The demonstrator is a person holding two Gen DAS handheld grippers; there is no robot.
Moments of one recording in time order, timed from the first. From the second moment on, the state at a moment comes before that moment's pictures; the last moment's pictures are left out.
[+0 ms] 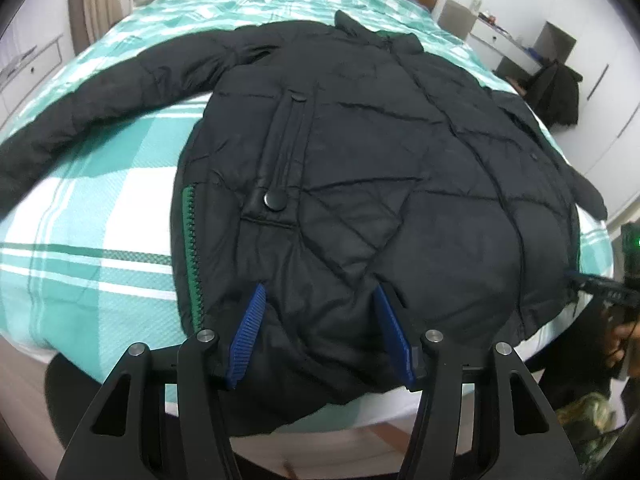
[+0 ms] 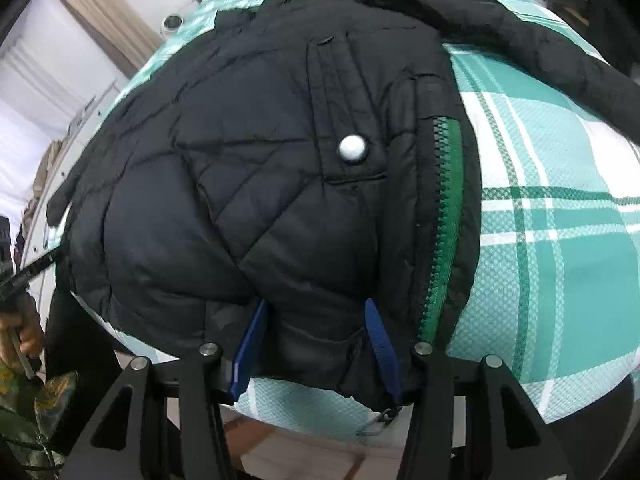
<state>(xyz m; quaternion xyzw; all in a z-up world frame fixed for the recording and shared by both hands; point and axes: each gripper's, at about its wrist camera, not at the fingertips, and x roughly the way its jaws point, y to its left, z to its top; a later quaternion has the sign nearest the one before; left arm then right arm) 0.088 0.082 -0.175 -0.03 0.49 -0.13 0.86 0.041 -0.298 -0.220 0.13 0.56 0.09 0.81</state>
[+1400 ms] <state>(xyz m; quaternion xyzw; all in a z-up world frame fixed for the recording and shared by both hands) 0.088 0.077 -0.132 -0.03 0.44 -0.08 0.89 0.065 -0.668 -0.218 0.49 0.26 -0.26 0.79</state>
